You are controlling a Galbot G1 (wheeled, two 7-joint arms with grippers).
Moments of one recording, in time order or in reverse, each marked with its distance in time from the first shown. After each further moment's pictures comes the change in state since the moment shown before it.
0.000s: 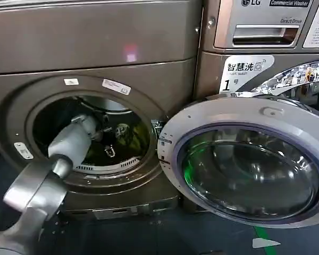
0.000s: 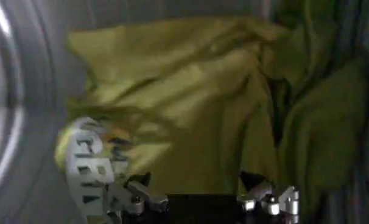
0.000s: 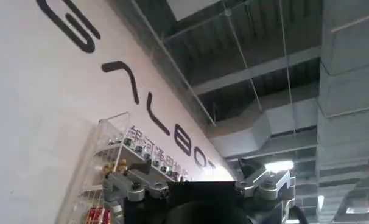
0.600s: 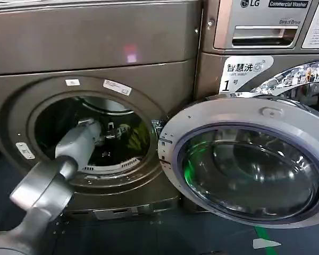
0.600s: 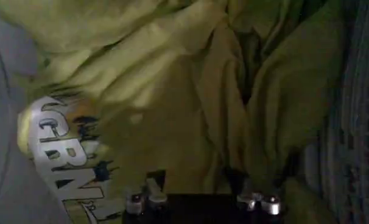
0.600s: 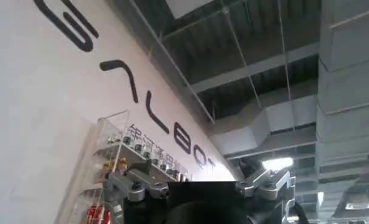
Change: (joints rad) left arm 0.013 -0.032 0.077 0.032 0.085 0.008 0.010; right arm 0.008 0.007 -0.007 -0.006 -0.005 0.006 -0.006
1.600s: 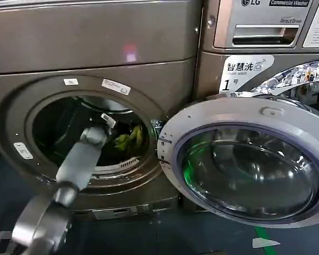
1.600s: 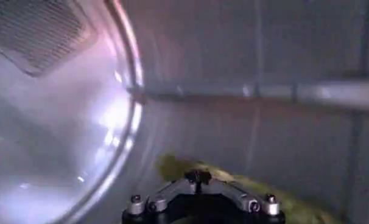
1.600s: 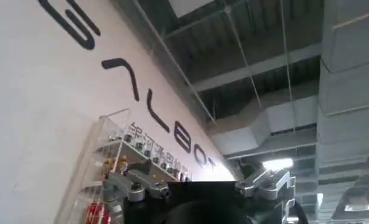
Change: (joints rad) left arm 0.281 0.045 -0.455 -0.473 -0.532 0.039 -0.457; right arm 0.007 0.010 -0.014 0.013 -0.010 0.005 0.002
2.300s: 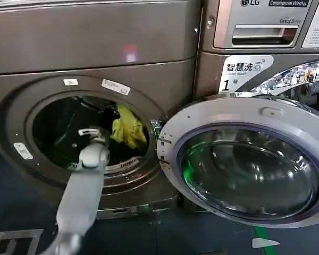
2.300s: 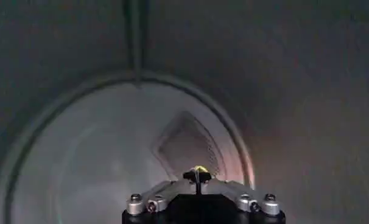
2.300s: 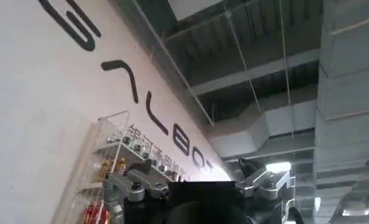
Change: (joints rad) left arm 0.423 -0.048 -0.264 -0.673 -0.183 -0.155 -0.530; right arm -0.016 0.008 0.012 0.015 0.000 0.011 0.011
